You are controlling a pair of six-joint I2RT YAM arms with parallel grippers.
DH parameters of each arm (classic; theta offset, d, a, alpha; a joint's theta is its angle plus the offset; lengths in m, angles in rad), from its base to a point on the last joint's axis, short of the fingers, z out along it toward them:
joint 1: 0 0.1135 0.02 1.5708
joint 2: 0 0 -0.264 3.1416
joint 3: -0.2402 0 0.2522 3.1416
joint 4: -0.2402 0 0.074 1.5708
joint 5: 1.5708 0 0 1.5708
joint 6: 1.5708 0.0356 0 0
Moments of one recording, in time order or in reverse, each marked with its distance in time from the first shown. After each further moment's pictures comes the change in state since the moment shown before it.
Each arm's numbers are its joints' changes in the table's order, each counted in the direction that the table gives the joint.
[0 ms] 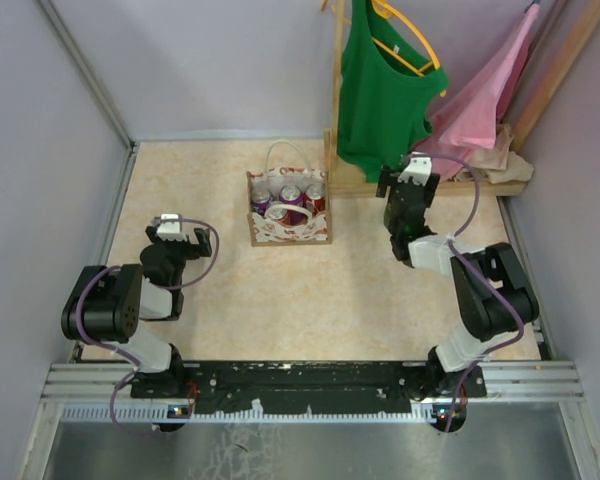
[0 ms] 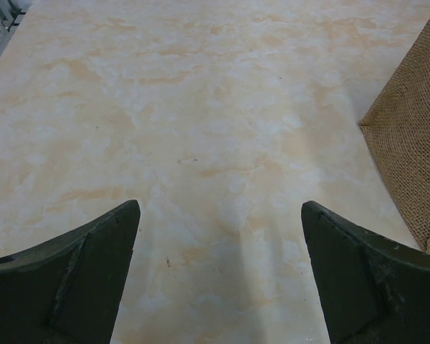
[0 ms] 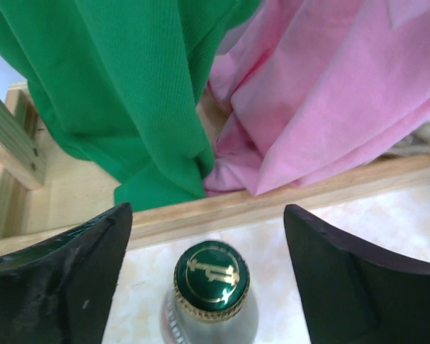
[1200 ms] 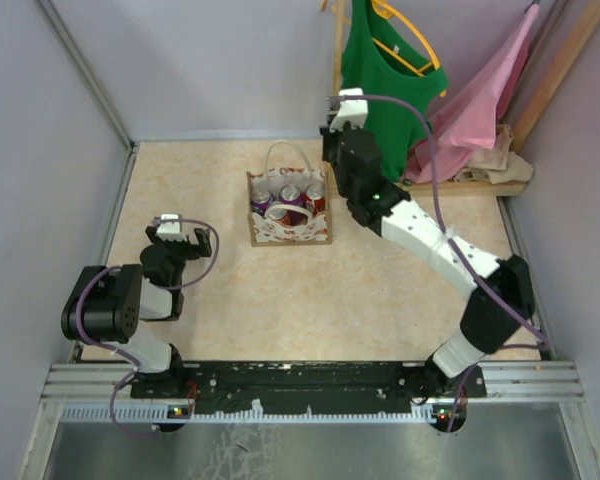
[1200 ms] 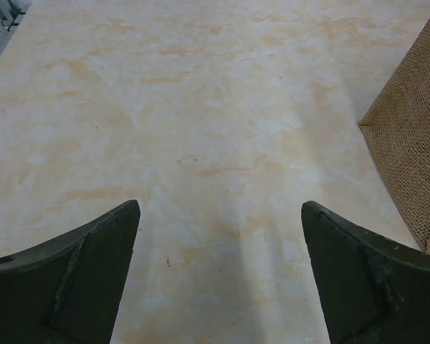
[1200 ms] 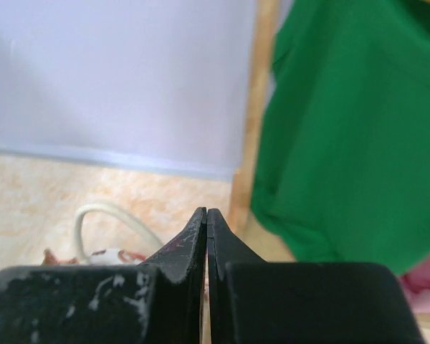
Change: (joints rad) left arm -0.001 0.000 0.000 0.000 0.000 0.000; right arm 0.374 0.101 -0.601 -0.549 0.020 -0.050
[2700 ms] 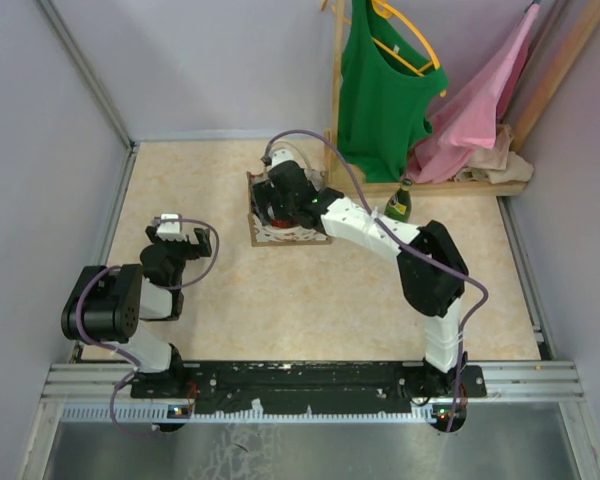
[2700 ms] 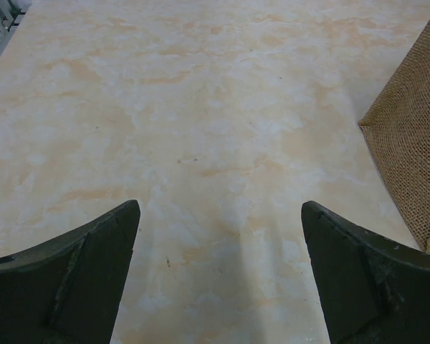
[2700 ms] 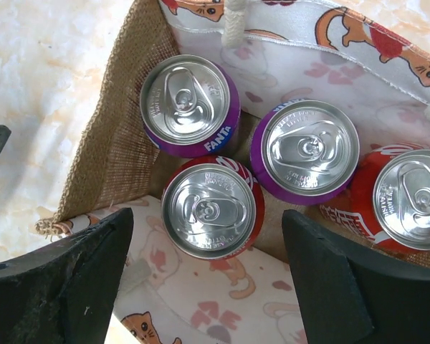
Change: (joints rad) left arm 0.000 0.000 0.000 0.000 0.000 0.000; right arm 0.133 -0.444 -0.250 -0.520 -0.354 0.278
